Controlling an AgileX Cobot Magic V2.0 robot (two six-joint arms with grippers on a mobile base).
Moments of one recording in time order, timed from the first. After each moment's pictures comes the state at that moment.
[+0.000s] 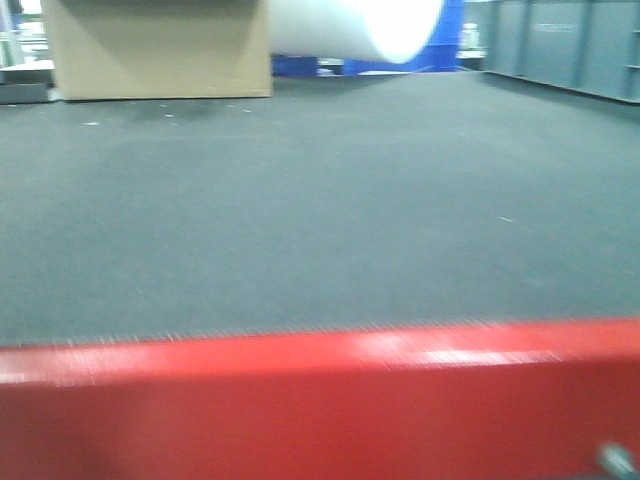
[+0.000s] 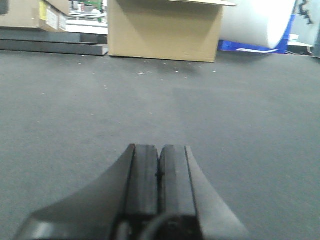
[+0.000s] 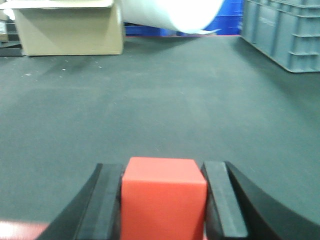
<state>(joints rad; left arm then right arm) -0.03 -0.01 0.03 0.00 0.01 -0.04 0.27 0.06 -0.62 -0.17 0.75 0.23</state>
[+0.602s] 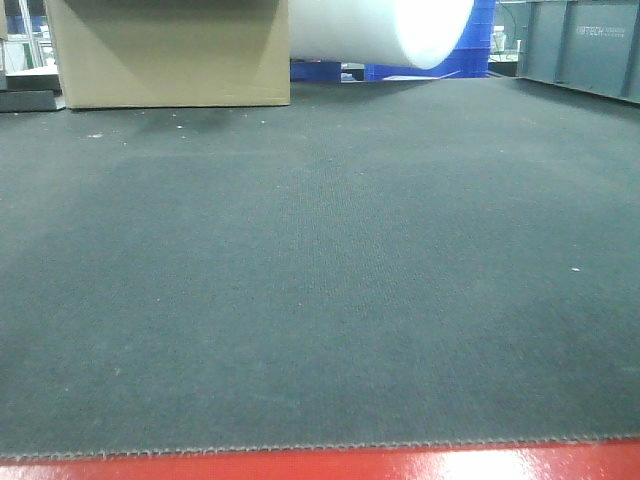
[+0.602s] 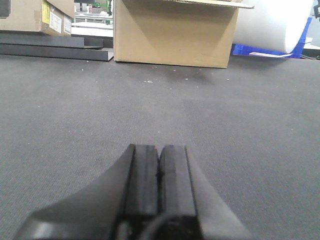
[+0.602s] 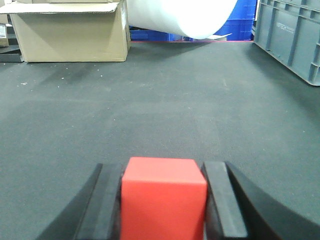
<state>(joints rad) -0.03 -0.01 0.03 0.00 0.01 -0.04 0.27 0.06 -0.62 -0.17 0.75 0.23</state>
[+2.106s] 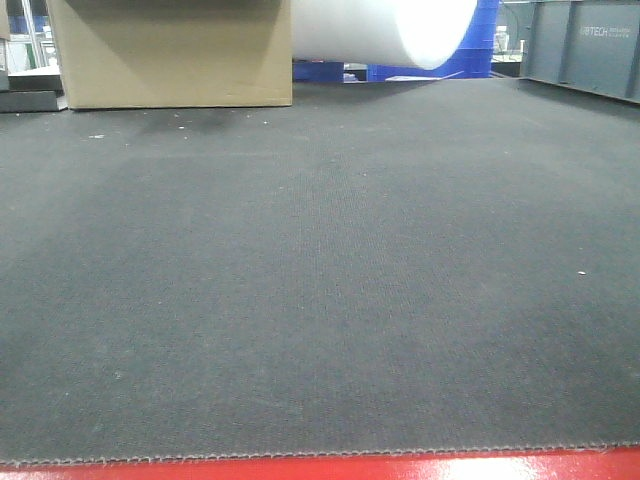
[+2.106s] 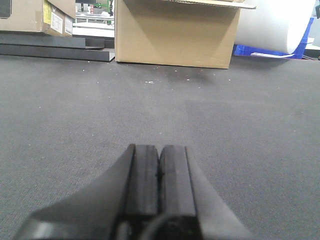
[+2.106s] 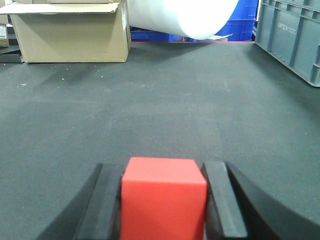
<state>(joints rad) -0.03 -0.01 0.03 0.00 0.01 -0.04 0.27 0.06 -0.62 -0.17 0.75 0.23</state>
